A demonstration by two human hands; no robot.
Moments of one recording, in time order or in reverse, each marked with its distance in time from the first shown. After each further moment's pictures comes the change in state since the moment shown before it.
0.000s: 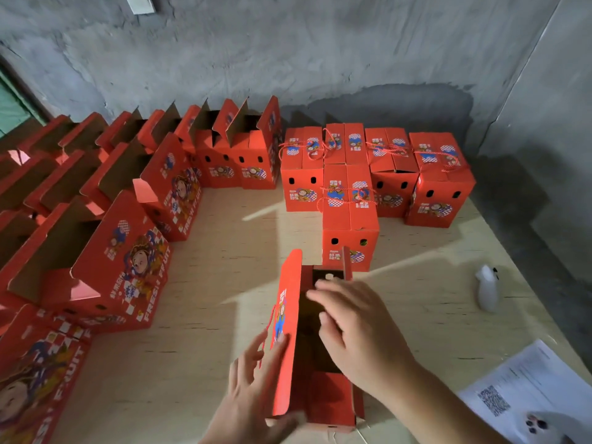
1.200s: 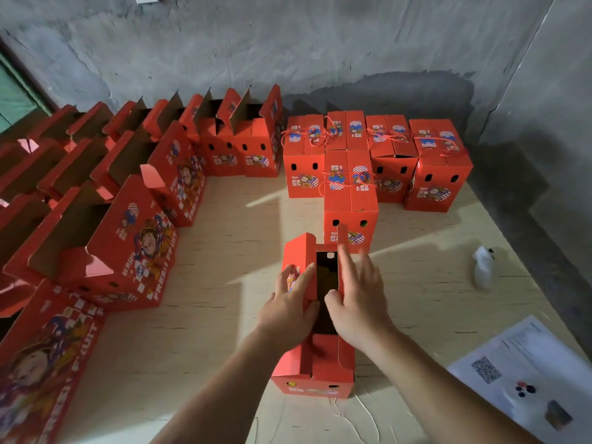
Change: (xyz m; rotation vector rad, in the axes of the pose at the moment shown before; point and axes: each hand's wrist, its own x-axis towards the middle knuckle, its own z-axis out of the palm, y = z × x) left_hand 0.094 0.044 -0.002 0.074 -0.183 -0.148; right_hand -0.010 -0.004 0.016 0.039 -0.160 0.486
